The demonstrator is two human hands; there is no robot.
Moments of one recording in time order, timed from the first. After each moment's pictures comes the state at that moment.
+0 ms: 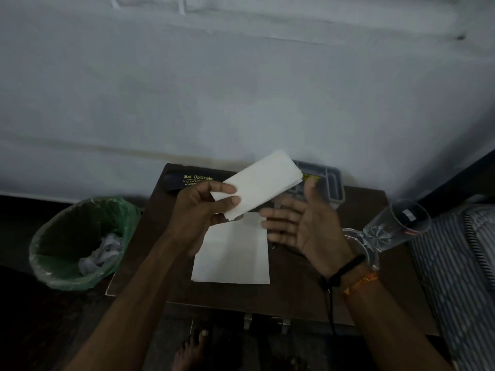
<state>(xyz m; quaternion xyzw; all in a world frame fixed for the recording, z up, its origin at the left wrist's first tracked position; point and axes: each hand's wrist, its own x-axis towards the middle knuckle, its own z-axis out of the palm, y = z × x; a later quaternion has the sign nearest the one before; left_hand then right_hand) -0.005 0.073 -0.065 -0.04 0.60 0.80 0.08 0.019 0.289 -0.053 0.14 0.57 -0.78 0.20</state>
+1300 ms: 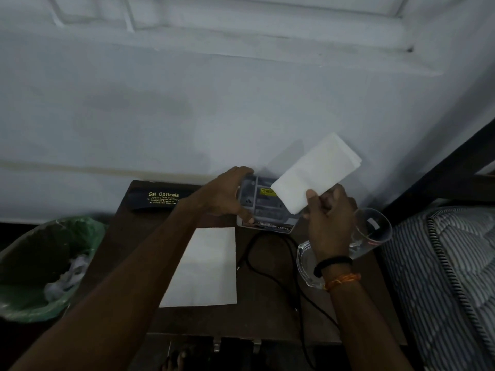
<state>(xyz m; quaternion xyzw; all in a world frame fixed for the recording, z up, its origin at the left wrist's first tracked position) -0.124 0.155 -0.082 0.25 0.88 0.36 0.17 -0.013 0.358 -0.068 0.16 0.78 -0.53 -0.29</state>
